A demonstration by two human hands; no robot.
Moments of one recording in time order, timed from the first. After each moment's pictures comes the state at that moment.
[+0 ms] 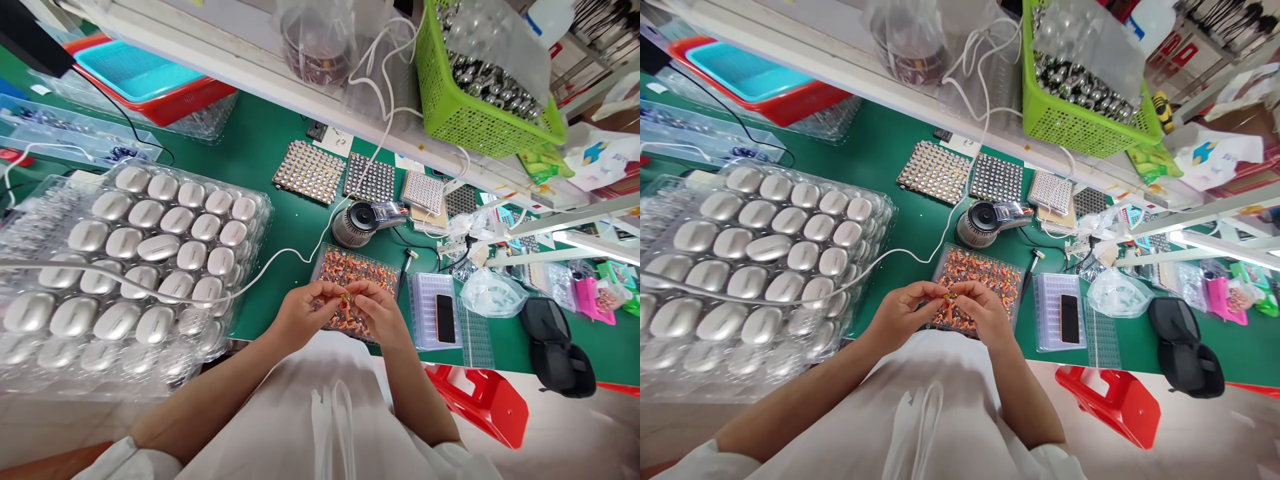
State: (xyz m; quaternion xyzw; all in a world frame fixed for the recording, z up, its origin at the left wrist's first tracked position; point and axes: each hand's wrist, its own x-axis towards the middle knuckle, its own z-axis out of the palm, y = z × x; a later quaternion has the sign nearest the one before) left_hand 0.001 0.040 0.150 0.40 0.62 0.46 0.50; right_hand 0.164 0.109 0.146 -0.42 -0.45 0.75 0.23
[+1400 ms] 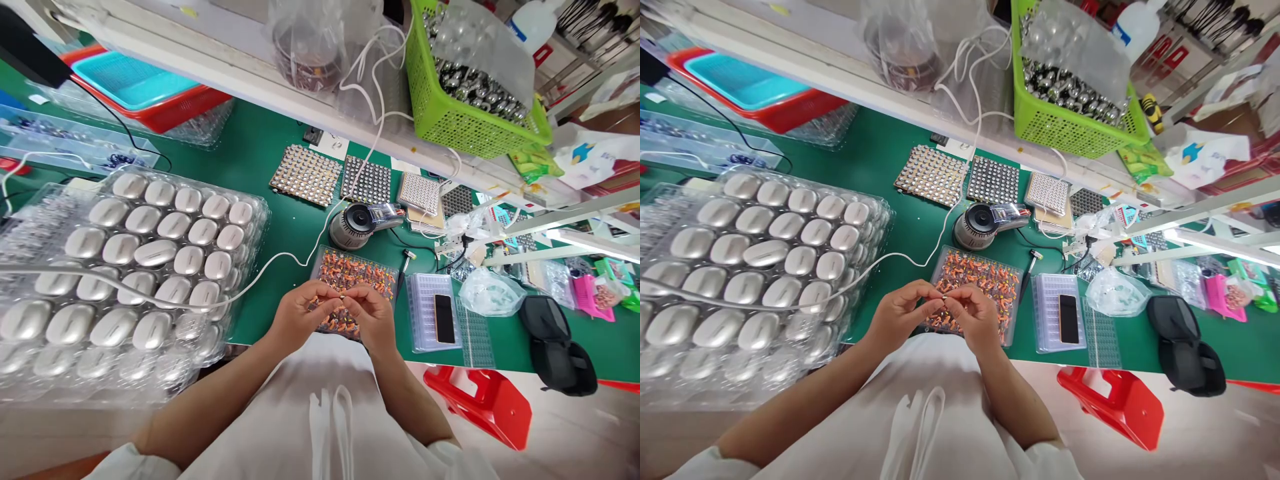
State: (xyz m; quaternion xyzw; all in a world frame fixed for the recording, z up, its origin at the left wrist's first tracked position) left_hand -0.001 0.041 0.147 0.42 0.57 0.53 0.47; right_hand 0.153 0.093 0.146 -0.43 -0.56 0.61 0.35
